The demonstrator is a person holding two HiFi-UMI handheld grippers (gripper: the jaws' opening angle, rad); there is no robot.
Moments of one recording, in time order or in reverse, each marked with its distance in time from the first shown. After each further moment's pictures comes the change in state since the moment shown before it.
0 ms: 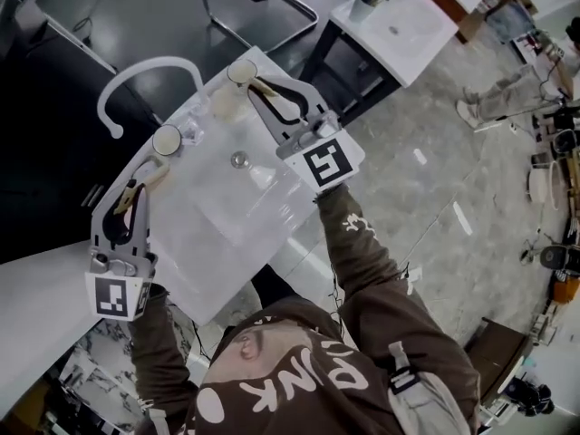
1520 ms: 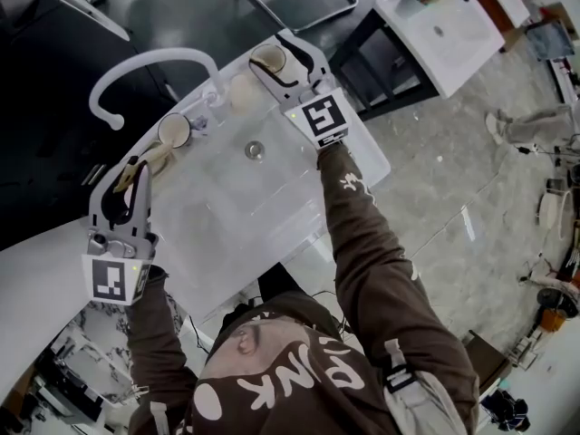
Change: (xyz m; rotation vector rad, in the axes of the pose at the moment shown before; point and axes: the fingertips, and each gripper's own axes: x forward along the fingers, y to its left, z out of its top) left arm 0.046 0.031 -0.043 0.006 0.087 0.069; right arm 0.098 -0.031 -0.123 0.019 0.014 0.100
